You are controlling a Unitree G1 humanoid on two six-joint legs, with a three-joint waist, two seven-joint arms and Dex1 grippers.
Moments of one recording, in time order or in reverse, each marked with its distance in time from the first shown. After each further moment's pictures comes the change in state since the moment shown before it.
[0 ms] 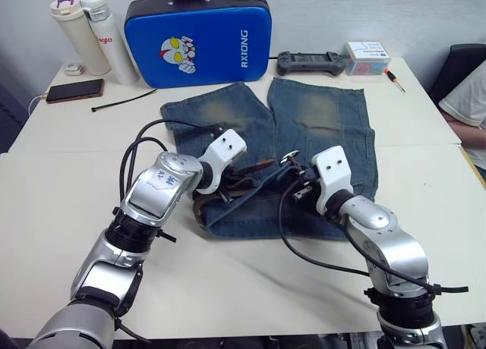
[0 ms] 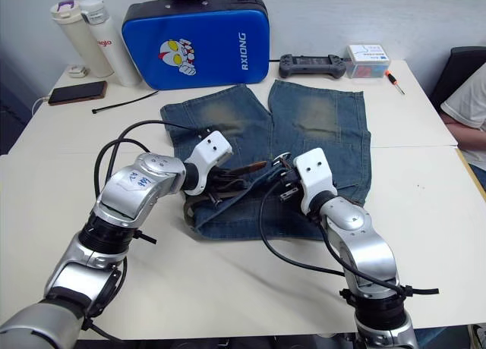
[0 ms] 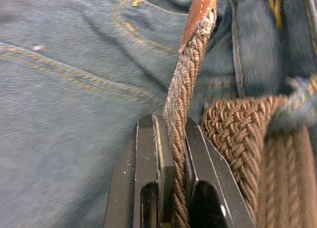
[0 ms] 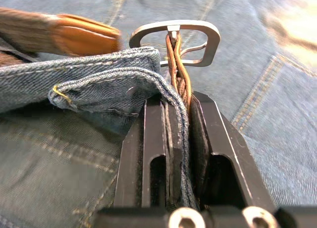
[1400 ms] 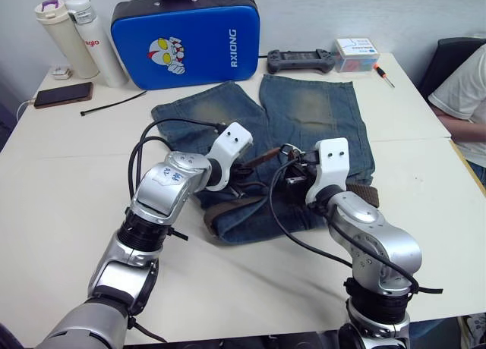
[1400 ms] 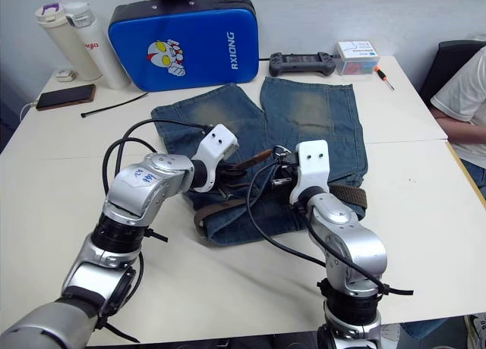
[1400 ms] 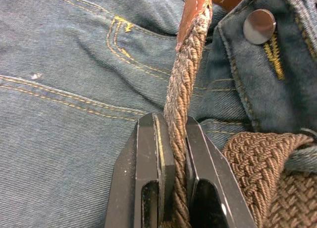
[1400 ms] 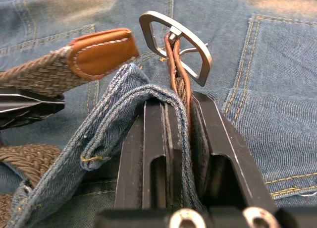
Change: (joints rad) left arm -0.005 -0.118 0.041 -0.008 -0.040 0.061 0.111; right arm -0.076 0.232 -0.062 -0.094 0.090 0.252 -0.230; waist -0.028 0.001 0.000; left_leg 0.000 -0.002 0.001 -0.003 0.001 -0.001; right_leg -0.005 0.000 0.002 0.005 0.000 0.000
